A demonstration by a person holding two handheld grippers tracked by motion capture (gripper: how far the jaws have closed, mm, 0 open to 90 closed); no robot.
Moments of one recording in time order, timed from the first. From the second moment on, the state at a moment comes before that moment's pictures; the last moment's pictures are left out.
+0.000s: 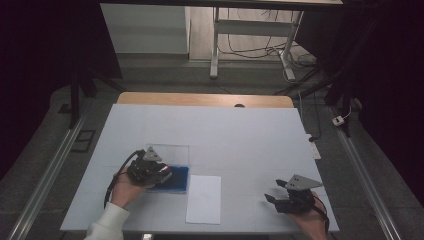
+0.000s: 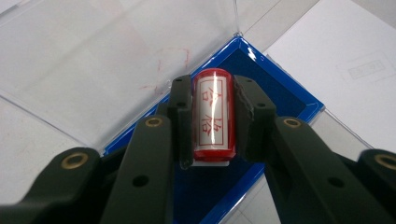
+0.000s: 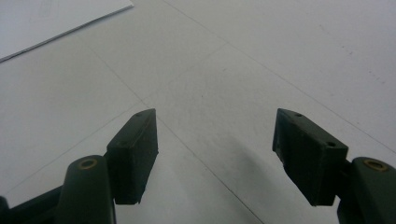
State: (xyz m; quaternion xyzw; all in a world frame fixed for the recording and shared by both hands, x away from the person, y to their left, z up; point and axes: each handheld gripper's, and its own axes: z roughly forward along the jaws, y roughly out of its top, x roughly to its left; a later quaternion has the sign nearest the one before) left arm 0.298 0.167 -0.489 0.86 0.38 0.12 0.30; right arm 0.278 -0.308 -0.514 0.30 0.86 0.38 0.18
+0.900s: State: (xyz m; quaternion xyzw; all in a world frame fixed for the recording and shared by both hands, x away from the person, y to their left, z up) left arm 0.297 0.166 -0.497 0.86 0.38 0.13 0.31; right arm 0.277 -0.305 -0.514 0.30 0.86 0.38 0.18
